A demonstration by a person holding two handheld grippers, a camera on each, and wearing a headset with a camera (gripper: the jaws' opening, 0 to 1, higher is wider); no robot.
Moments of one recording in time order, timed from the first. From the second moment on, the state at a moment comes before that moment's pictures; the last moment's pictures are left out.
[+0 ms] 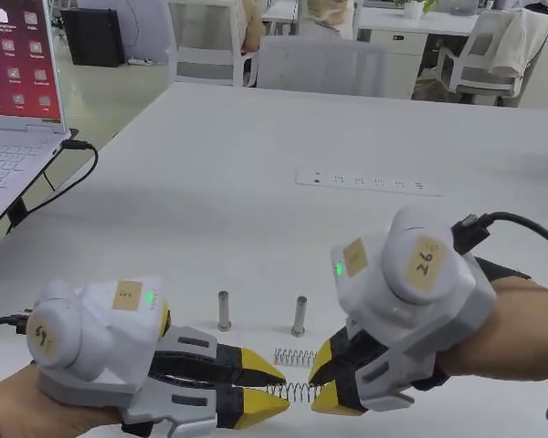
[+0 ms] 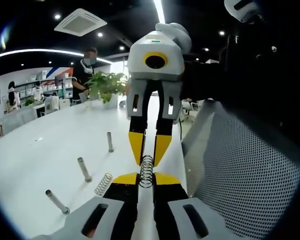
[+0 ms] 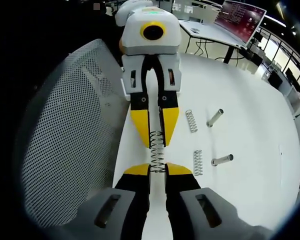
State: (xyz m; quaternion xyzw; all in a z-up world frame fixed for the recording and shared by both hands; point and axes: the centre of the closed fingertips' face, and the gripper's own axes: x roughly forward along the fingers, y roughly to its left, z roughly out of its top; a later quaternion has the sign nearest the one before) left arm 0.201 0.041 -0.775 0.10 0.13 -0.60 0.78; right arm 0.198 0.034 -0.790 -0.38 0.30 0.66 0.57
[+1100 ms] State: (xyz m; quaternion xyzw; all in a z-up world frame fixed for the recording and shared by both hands) left arm 0.200 0.039 -0.766 0.09 0.12 -0.60 0.78; right arm 0.198 0.041 -0.776 -0.32 0.31 0.66 0.60
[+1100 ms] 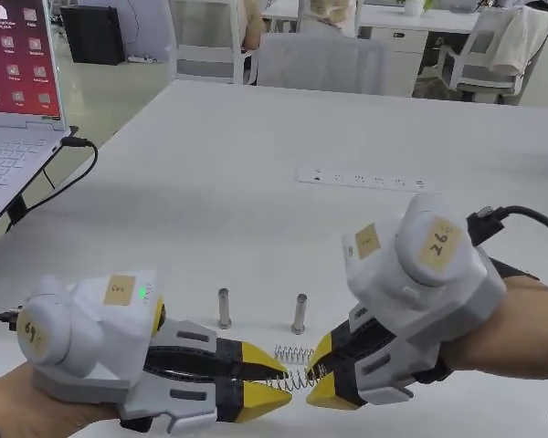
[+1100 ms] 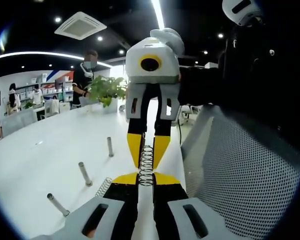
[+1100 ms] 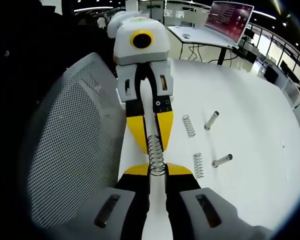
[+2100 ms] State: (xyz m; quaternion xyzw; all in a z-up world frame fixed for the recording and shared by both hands) left arm 0.195 0.036 -0.775 0.10 0.13 -0.61 0.77; right arm 0.187 0.060 -0.763 -0.32 0.31 0.67 0.60
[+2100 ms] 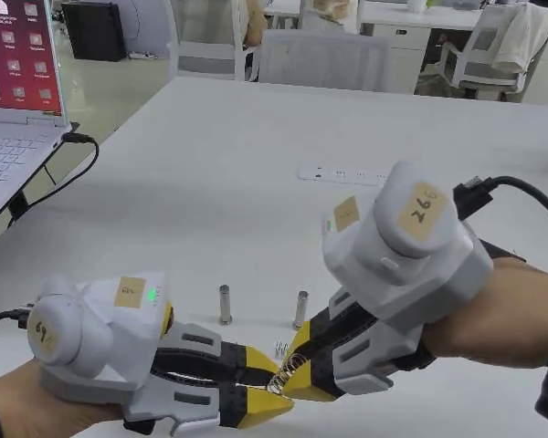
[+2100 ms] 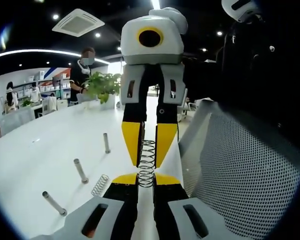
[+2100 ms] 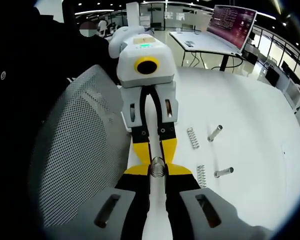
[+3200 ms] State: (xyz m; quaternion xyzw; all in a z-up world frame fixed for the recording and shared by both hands) left arm 0.206 0.050 -0.777 0.08 0.14 -0.58 0.80; right arm 0.215 0.025 -0.764 -0.34 0.33 0.63 0.61
